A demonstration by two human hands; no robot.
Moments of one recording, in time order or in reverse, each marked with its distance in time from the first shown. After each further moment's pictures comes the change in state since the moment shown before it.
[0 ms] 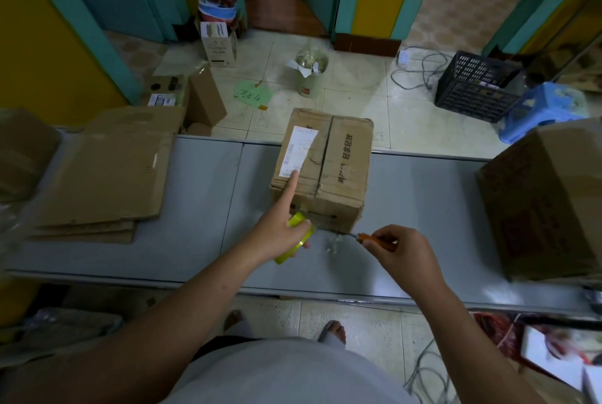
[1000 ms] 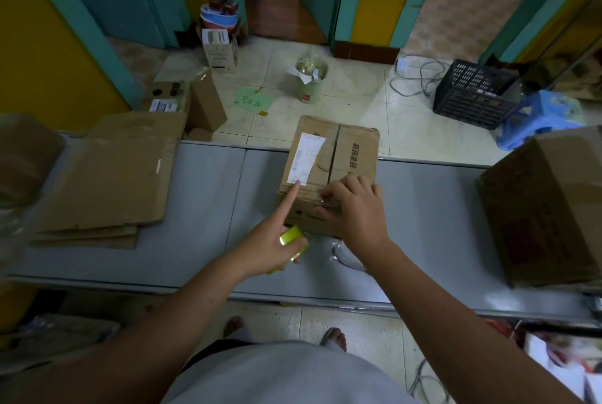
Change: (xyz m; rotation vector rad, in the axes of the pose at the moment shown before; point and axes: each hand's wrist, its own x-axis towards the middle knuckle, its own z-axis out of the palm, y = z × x) left_hand -0.030 0.005 -0.022 0.077 -0.075 0.044; right_hand 0.058 -0.090 0.036 -0.276 0.303 -0.545
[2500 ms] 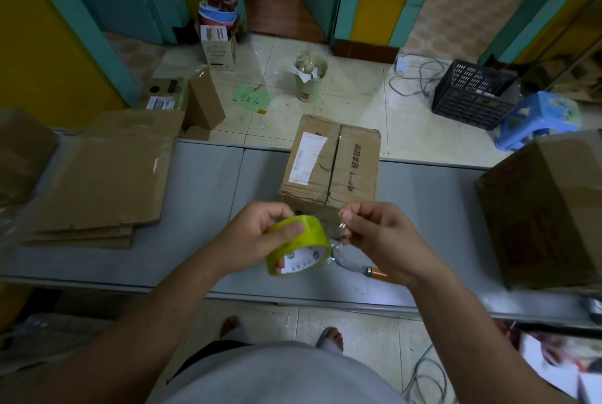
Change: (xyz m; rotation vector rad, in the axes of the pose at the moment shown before) left_hand -0.017 0.021 -0.030 -0.219 -0.017 0.117; right_hand -0.024 -0.022 -0.083 1.395 -0.385 0.575
